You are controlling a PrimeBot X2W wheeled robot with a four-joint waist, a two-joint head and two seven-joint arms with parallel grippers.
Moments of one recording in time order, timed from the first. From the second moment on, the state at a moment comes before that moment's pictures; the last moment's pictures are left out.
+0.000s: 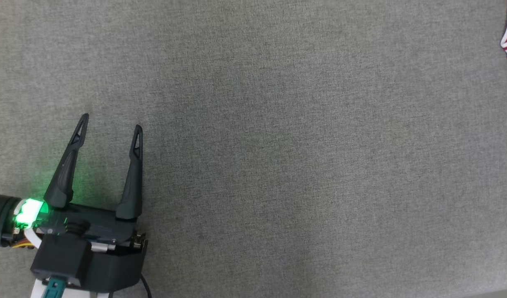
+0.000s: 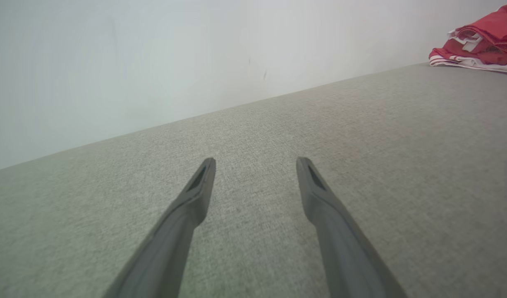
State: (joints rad) left arm -0.24 0.22 -0.11 -0.20 0.03 -0.04 -0.26; right arm -1.41 -1.01 0.88 0.95 0.51 0.13 -0.08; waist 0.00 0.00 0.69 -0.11
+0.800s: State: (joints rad) left arm -0.13 0.20 -0.06 -0.15 -0.04 0.03 -0.26; right arm -1.32 -0.85 0.80 0.95 0.54 0.13 -0.26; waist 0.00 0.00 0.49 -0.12
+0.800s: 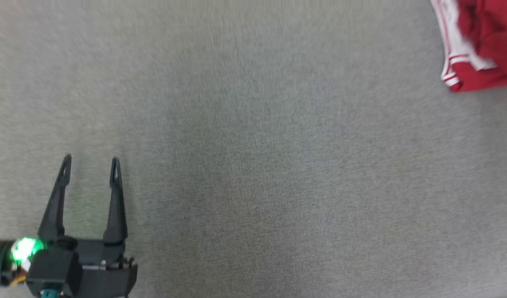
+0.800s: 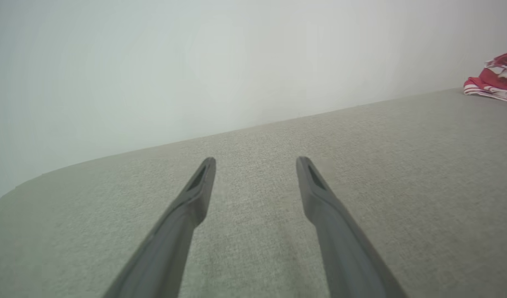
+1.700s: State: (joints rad) left arm 0.11 0.16 0.06 -0.05 -0.07 0.01 -0.26; right arm -0.43 -0.51 0.11 0.34 0.35 0.13 -0.25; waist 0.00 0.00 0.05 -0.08
